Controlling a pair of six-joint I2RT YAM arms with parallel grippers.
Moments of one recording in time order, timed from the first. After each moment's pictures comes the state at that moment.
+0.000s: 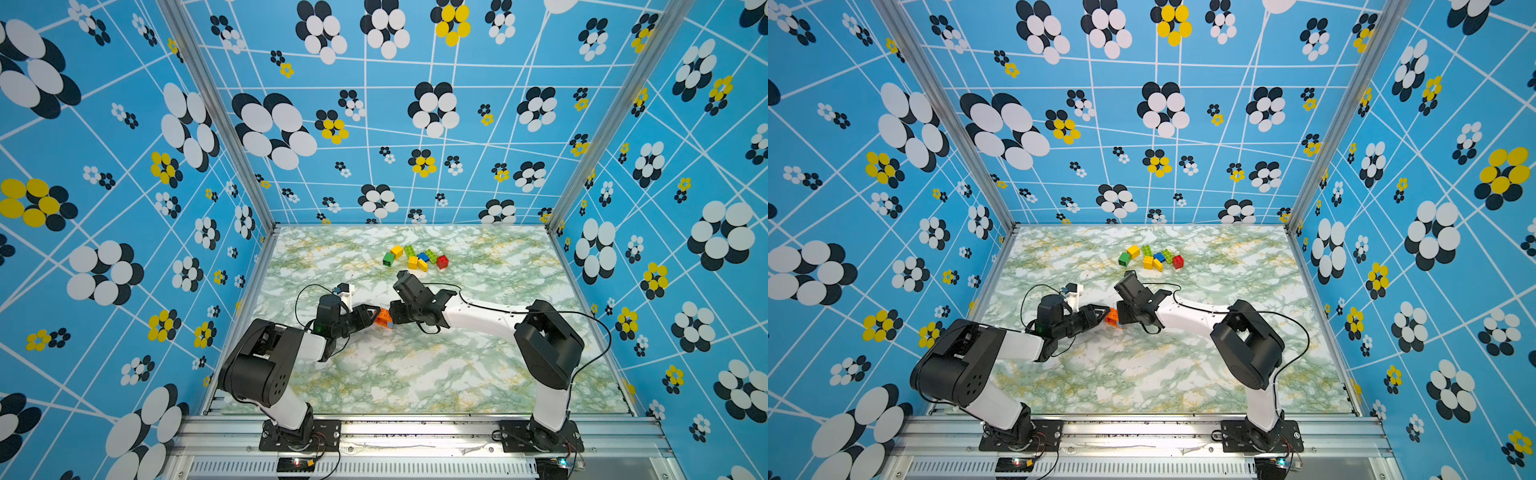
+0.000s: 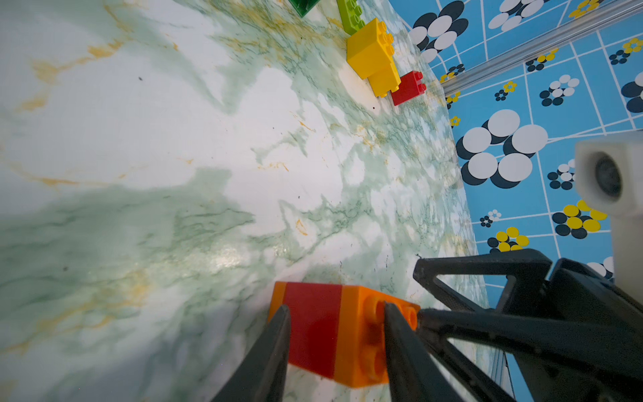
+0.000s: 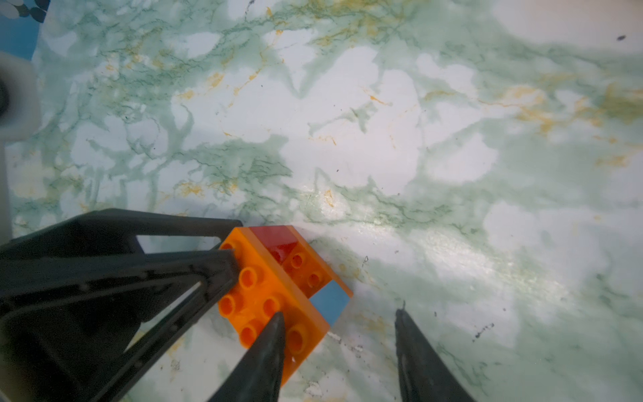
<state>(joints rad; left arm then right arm) -0.26 1.61 0.39 0.70 0.53 -0.74 0.87 1.91 1.29 -0.32 0.10 0.56</state>
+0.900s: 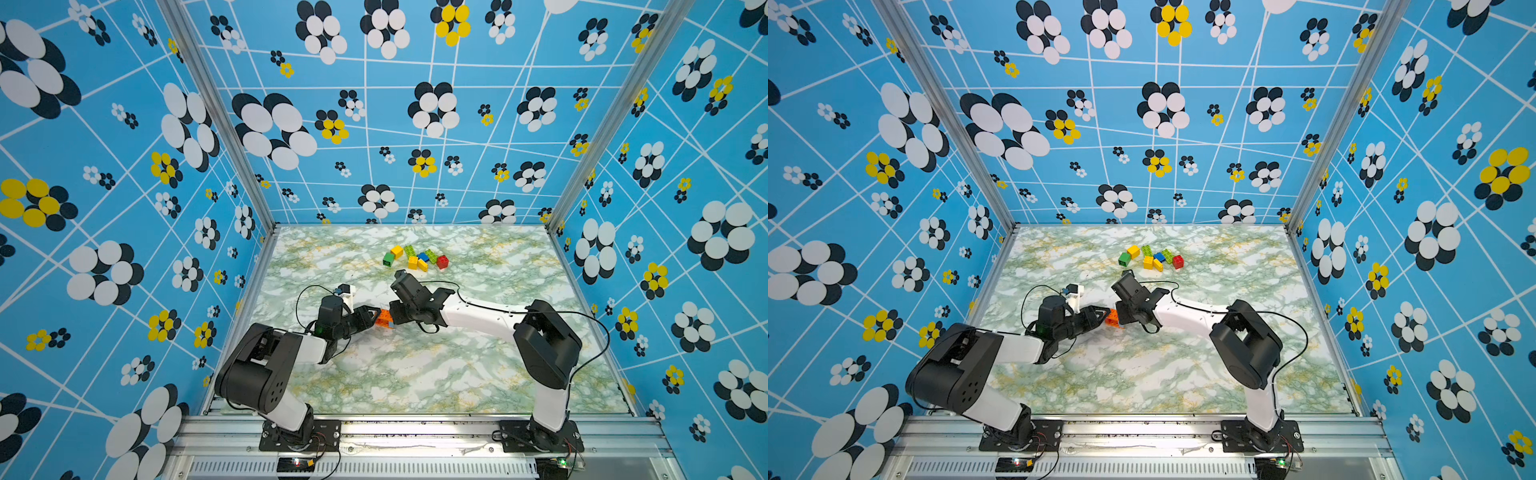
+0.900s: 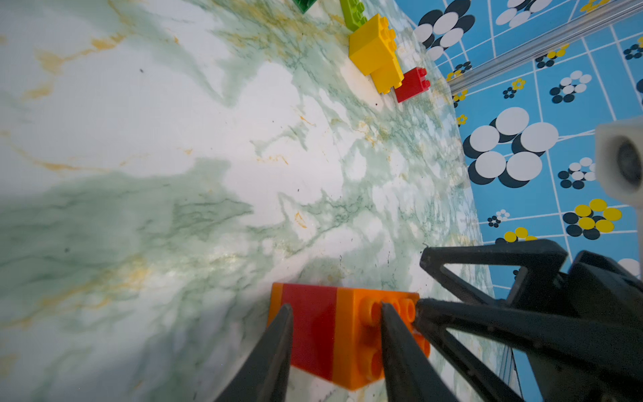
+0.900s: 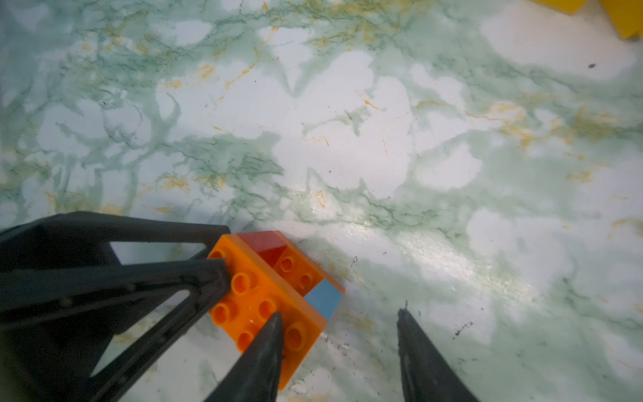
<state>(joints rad) -0.29 1.55 0.40 0.62 0.48 -0.75 0.88 1.92 1.34 -0.40 0.13 0.50</state>
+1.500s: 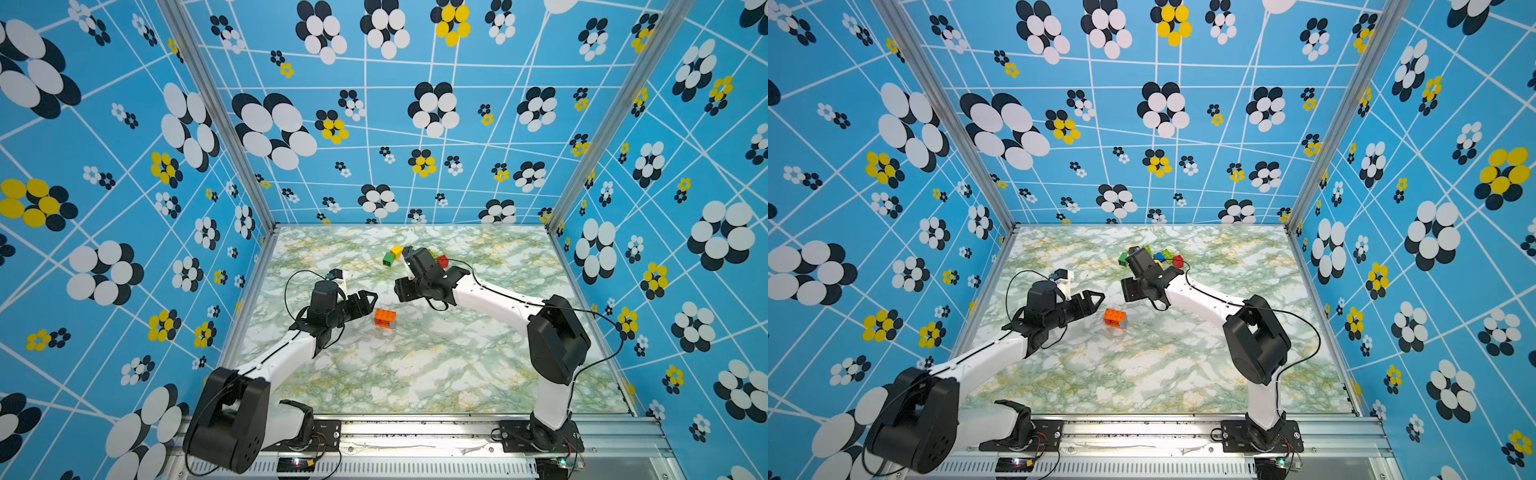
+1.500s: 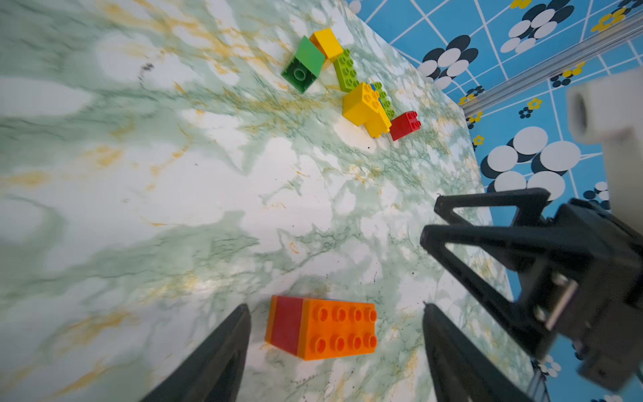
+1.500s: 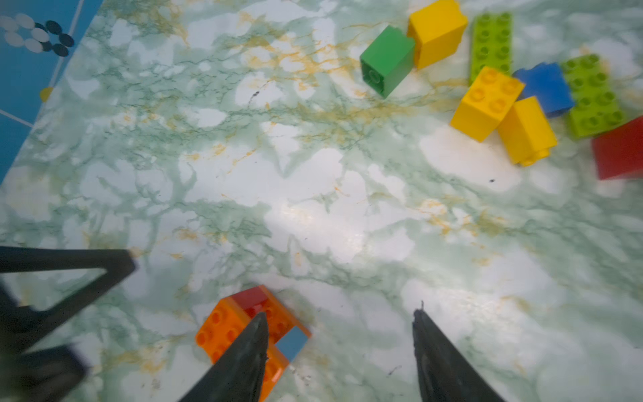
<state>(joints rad) -0.27 1.22 0.56 0.12 0.33 -0.63 0.73 1.90 1.47 -0.45 0.07 0.31</state>
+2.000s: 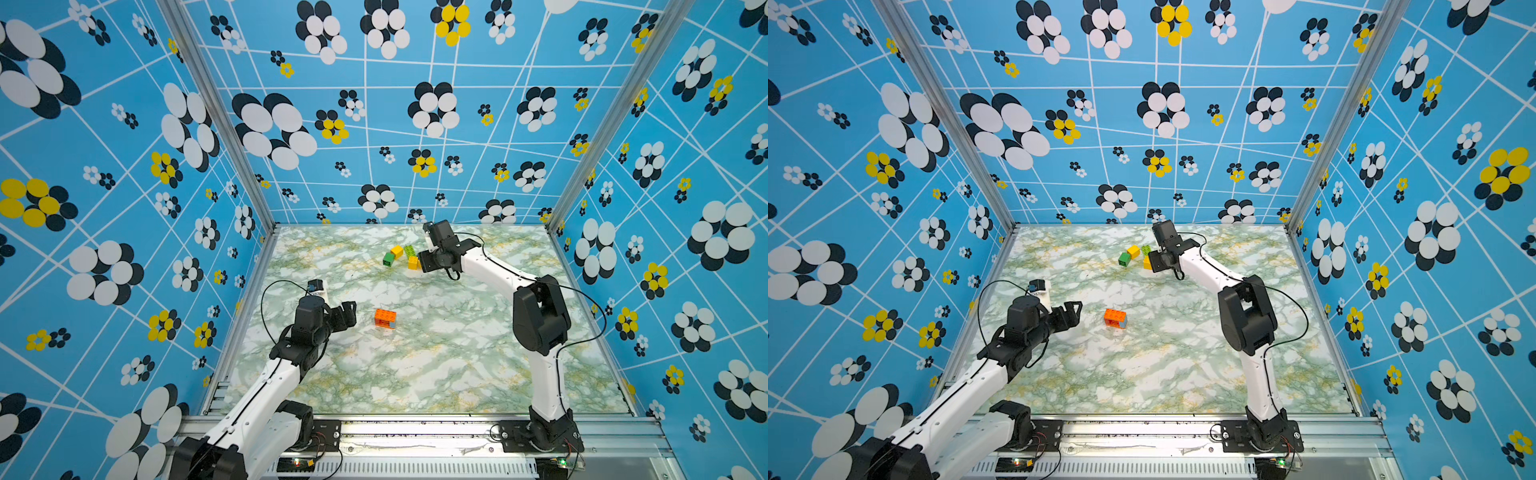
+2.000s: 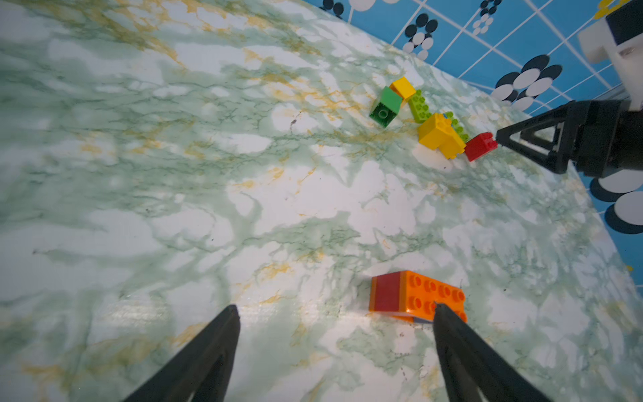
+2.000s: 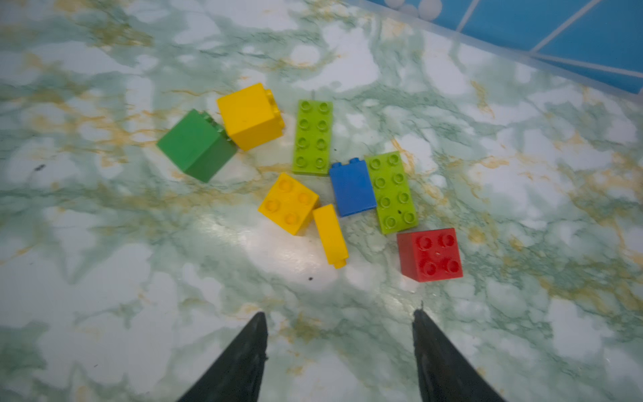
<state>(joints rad) -0.23 0.93 0.44 -0.08 0.07 -0.47 0.49 2.15 1.79 -0.56 0.15 0.07</state>
